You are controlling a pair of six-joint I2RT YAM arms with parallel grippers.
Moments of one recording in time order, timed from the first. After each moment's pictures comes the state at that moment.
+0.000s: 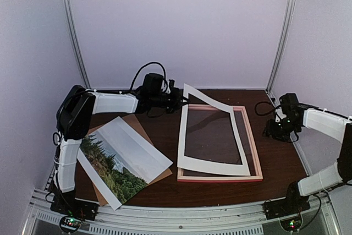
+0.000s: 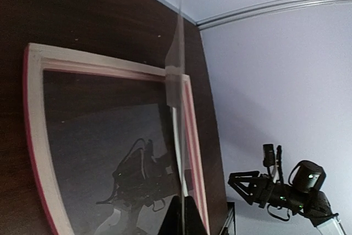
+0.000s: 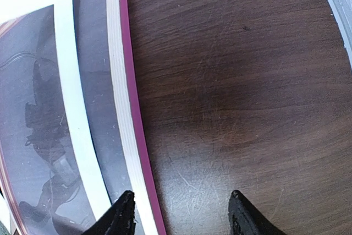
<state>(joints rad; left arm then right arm) -0.67 2.19 1.62 0.22 0.48 -1.04 0.02 1.29 0.80 -0.59 -0.09 0.34</state>
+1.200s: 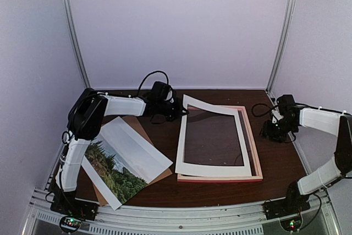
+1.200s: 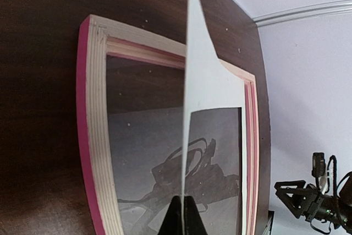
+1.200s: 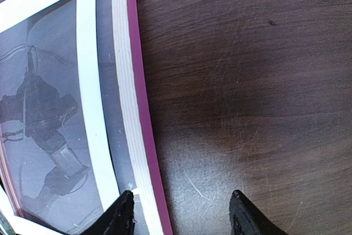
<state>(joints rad) -0.68 2.34 1.73 0.04 0.37 -0.94 0.02 1.37 0.79 -0.54 -0.15 0.34</state>
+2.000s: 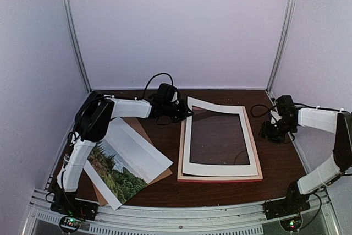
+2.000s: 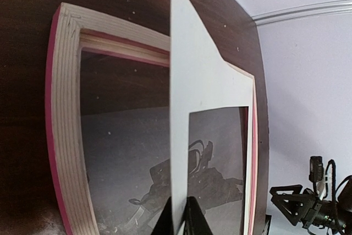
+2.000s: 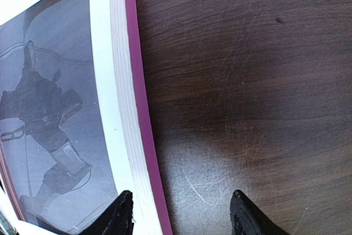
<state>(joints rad) -0.71 2.43 1.83 0.04 0.35 -0.98 0.02 1.40 0.79 -0.52 -0.17 0.34</state>
